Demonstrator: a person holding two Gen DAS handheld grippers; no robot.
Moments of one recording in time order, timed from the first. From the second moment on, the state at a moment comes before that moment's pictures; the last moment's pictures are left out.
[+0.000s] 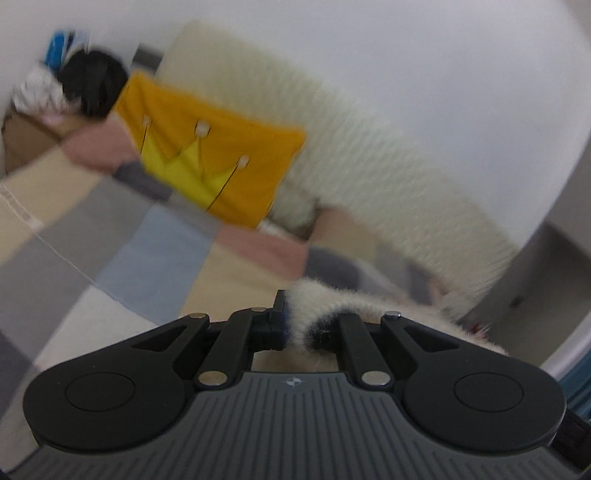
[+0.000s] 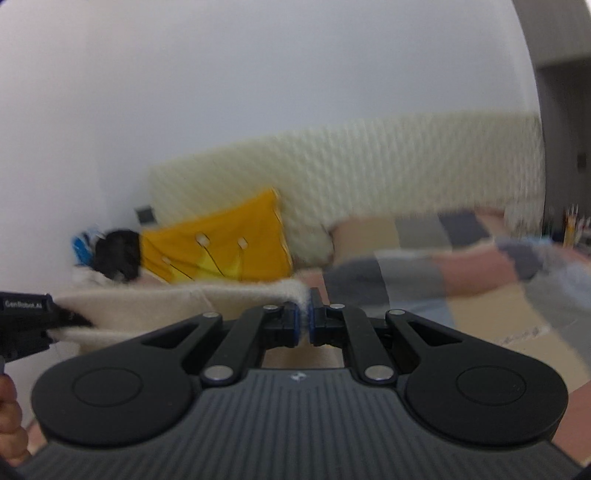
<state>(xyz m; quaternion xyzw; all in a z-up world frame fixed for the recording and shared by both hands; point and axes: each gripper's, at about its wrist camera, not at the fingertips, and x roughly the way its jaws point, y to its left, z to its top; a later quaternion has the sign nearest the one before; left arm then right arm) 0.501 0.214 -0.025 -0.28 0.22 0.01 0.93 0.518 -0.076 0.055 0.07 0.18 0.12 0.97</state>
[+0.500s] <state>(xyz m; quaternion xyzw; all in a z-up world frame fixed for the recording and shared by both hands) 0.733 0.265 -0.257 -0.27 0.39 0.02 0.88 0.646 -0.014 -0.128 0.06 0.35 0.09 0.93</state>
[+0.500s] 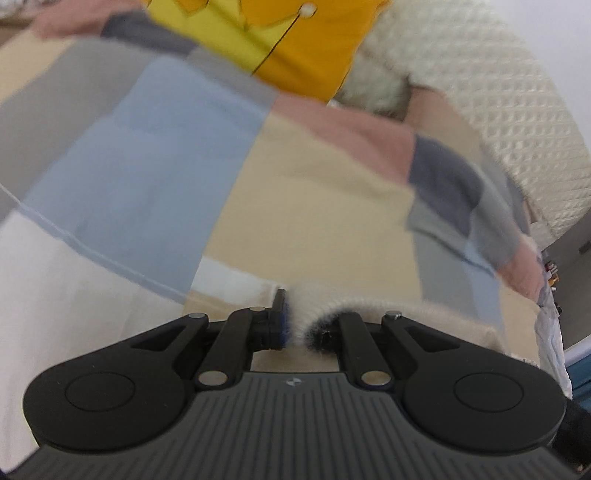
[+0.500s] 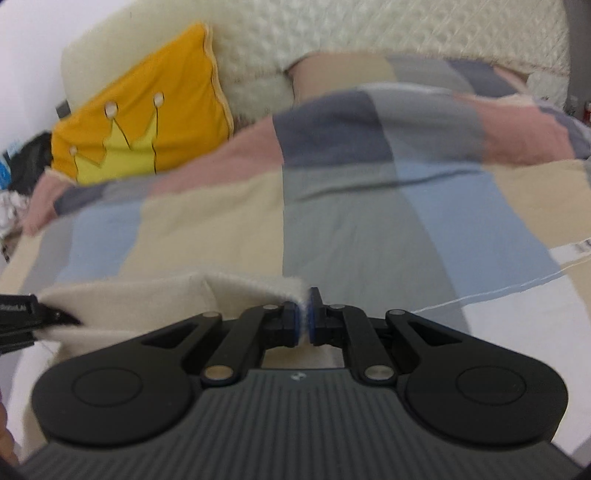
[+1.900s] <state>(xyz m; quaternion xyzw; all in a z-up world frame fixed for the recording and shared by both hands) 0.489 0.232 -0.067 -0.17 0.35 -0.02 0.92 0.464 -0.021 -0.002 0.06 0.29 0.17 0.94</state>
